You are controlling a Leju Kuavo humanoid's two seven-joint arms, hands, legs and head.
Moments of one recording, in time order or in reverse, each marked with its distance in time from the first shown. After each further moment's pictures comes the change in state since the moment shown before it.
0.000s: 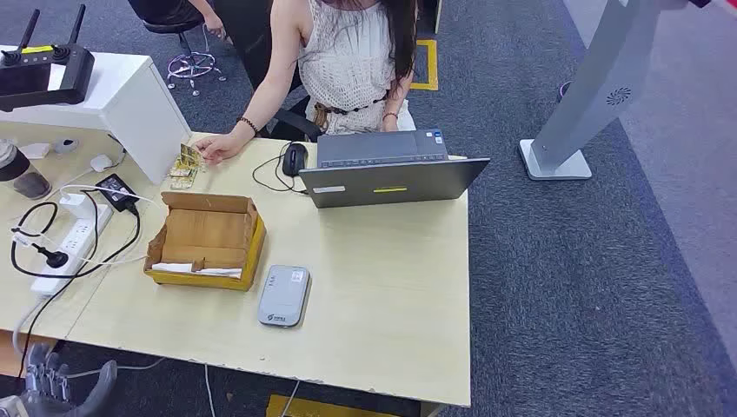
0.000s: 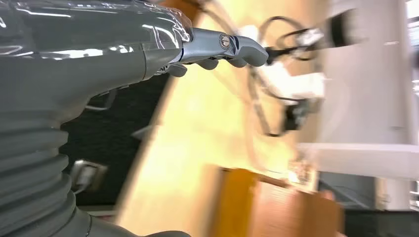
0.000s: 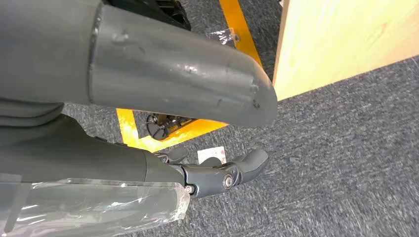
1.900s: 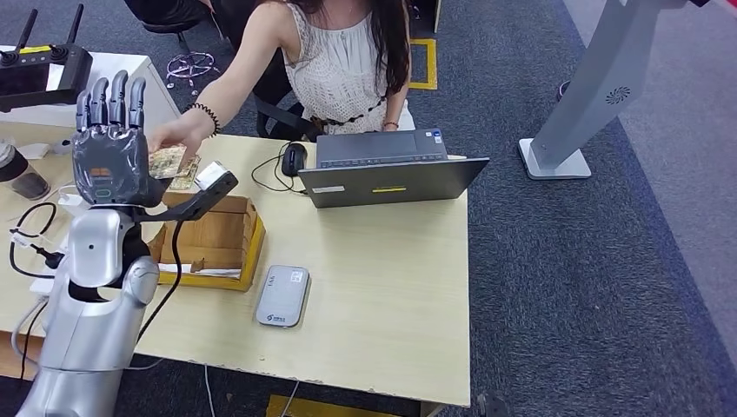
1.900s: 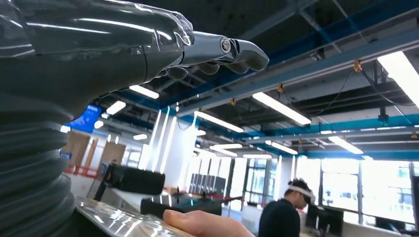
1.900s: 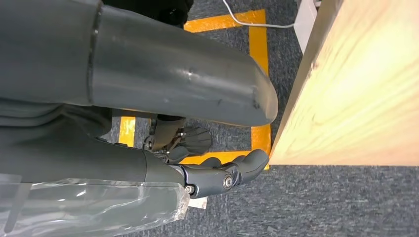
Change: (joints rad) left arm -0.706 0.401 -0.827 0.089 -1.441 0.392 0.670; right arm -0.127 0.096 0.030 0.018 0.271 0.027 0.107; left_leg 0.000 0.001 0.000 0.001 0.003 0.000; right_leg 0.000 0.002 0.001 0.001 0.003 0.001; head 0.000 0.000
